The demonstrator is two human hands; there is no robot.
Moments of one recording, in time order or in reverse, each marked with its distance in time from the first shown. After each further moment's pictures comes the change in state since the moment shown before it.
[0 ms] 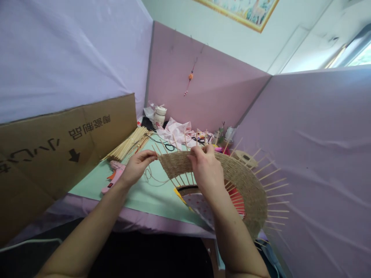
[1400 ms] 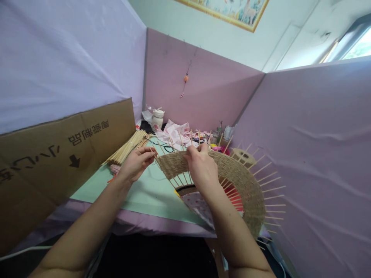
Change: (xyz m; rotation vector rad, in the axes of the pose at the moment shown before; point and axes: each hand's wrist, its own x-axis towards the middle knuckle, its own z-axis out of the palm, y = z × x) left_hand 0.013 0.032 0.011 -0.334 0.099 -0.372; right_hand 0.005 -0.002 0.005 -0.105 -0.069 0.023
